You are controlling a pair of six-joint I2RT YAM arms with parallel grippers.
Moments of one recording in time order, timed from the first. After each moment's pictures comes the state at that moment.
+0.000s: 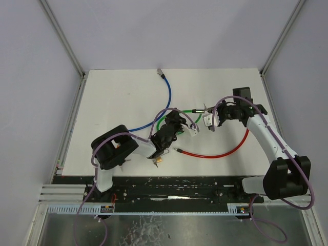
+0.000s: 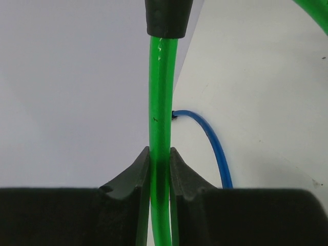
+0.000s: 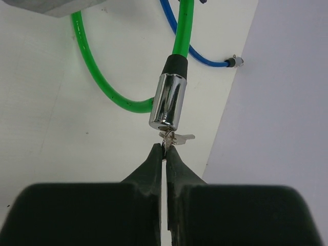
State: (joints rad) left arm -0.92 1.94 0.79 1.09 -0.45 1.14; right arm 0.16 1.33 1.06 -0.63 -0.72 -1.85
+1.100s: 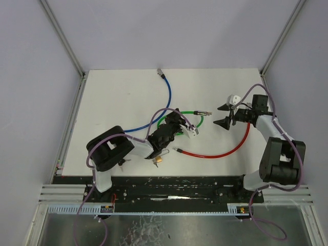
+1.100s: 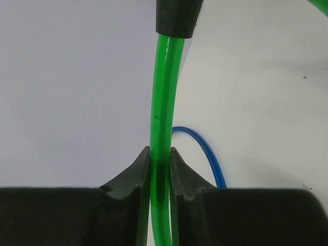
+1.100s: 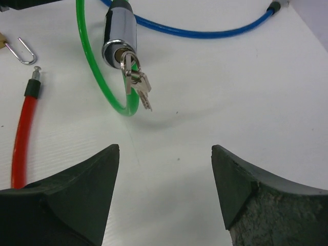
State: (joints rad) left arm -0.91 1.87 0.76 1.08 -0.33 1.11; right arm -0.18 1.45 0.90 -0.39 -1.20 -1.06
